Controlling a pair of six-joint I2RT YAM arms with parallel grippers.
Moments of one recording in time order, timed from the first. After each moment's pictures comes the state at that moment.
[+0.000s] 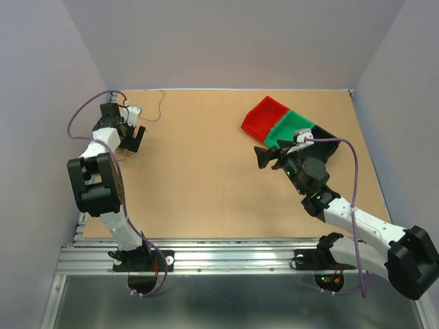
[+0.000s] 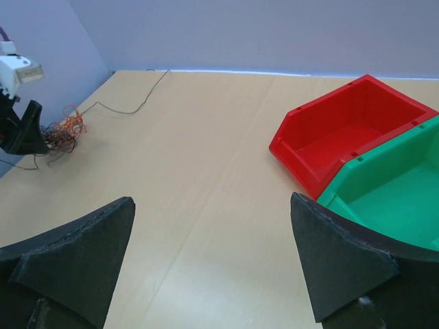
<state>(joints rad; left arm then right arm) 0.20 1.75 1.27 -0.41 0.00 0.52 0.60 1.02 0.48 0.63 0.16 0.23</state>
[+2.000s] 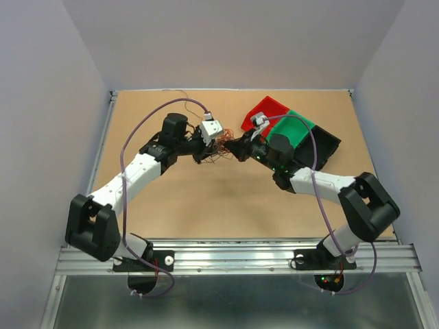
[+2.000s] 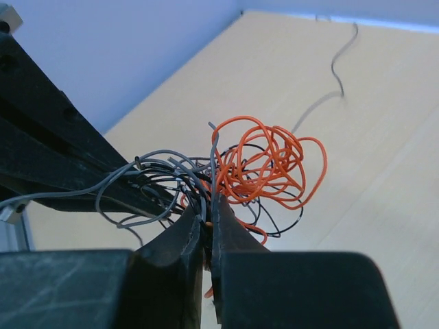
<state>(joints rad) -0.44 1.43 1.06 -0.25 0.61 0.42 0.60 1.60 0.79 0.78 -0.26 0.33</state>
